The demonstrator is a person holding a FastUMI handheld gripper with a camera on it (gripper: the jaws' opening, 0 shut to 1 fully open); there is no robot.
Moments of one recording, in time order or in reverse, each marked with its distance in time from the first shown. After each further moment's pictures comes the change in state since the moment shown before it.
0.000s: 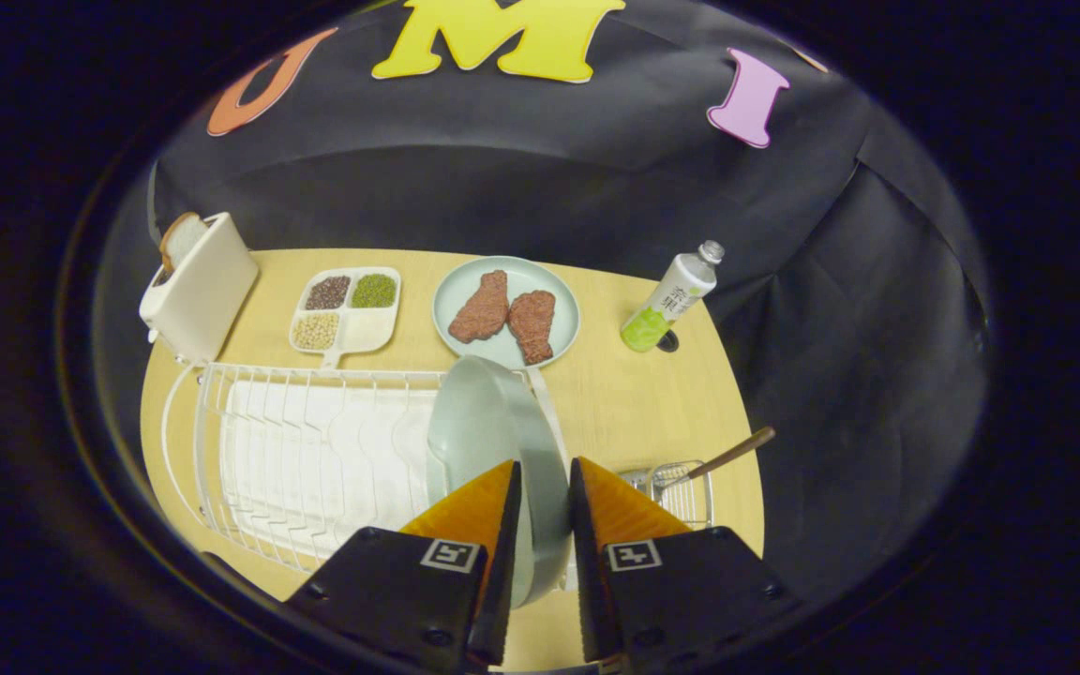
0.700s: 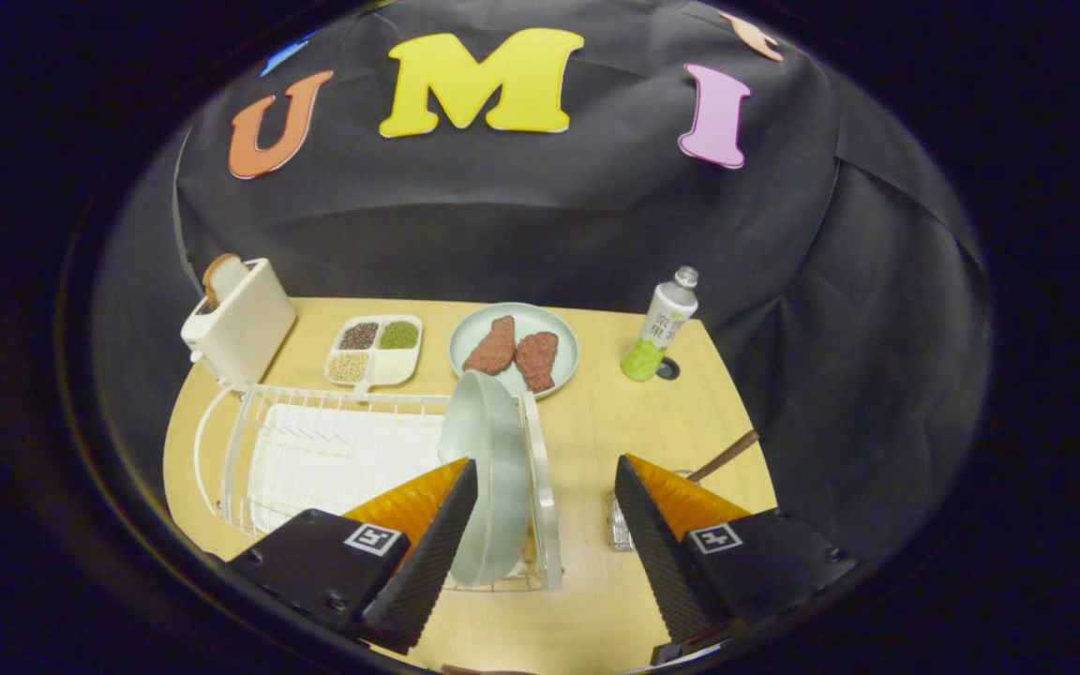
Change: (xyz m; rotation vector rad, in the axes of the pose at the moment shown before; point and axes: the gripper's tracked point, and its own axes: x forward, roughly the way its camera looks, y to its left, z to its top) arm -0.018 -0.021 -0.006 0.059 -0.128 0.179
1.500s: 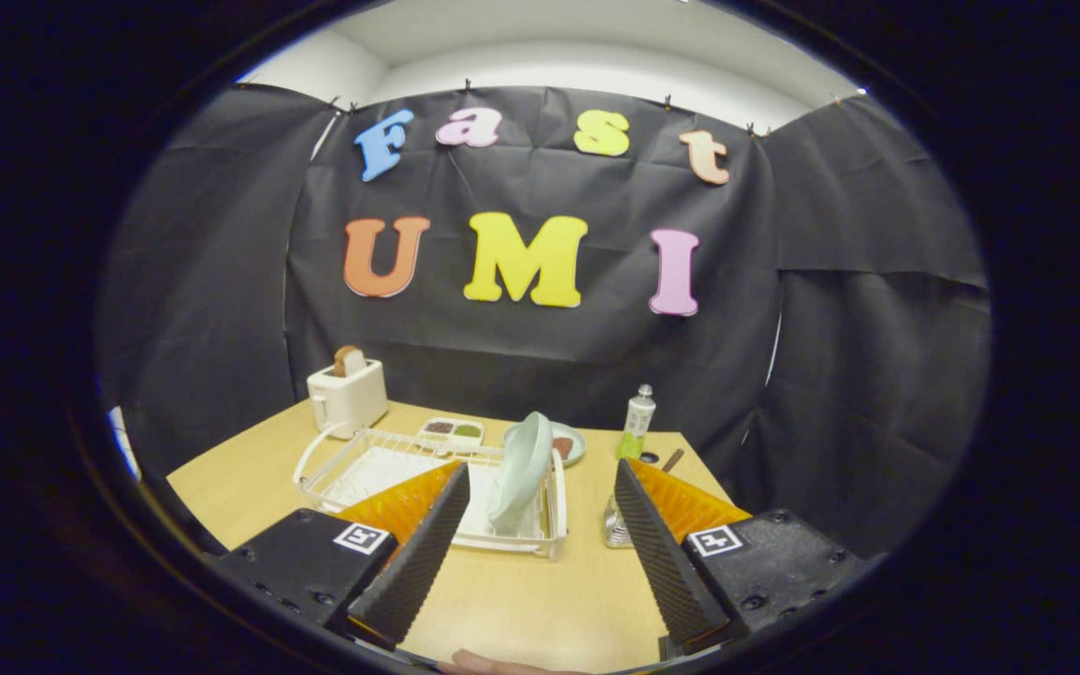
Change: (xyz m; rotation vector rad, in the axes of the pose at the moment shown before) arm -0.166 -0.020 -0.124 -0.052 -0.584 0.075
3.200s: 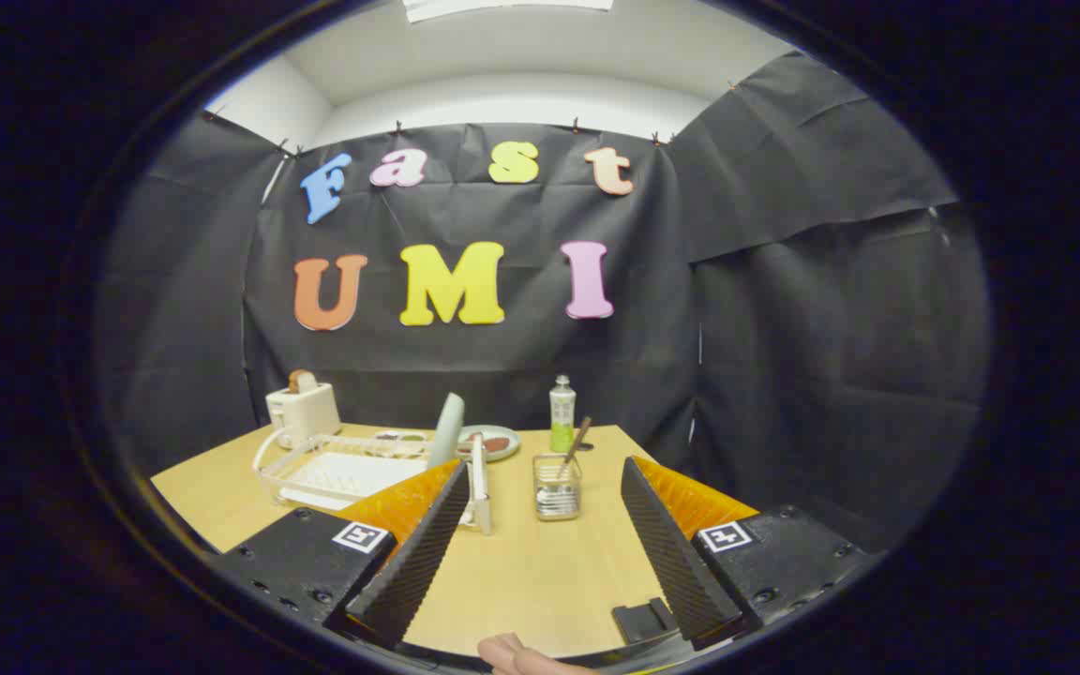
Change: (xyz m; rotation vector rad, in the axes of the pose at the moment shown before) arm -0.099 -0.062 -0.077 0.130 -0.243 -0.087
